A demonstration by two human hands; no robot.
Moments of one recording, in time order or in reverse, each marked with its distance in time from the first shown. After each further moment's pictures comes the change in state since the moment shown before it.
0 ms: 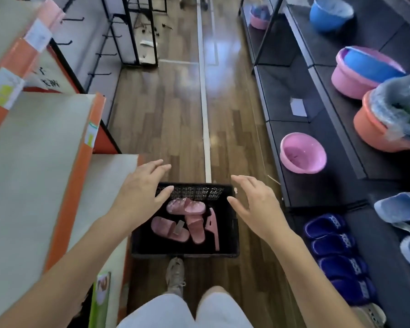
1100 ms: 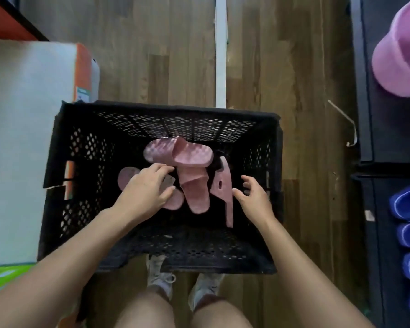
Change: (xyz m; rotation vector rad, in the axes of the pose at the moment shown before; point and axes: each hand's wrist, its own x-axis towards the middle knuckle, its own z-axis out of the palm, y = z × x) left_hand 0.114 -0.183 0.465 -0.018 -0.460 -0.177; right_hand 0.105 0.270 0.468 0.496 -0.365 0.724
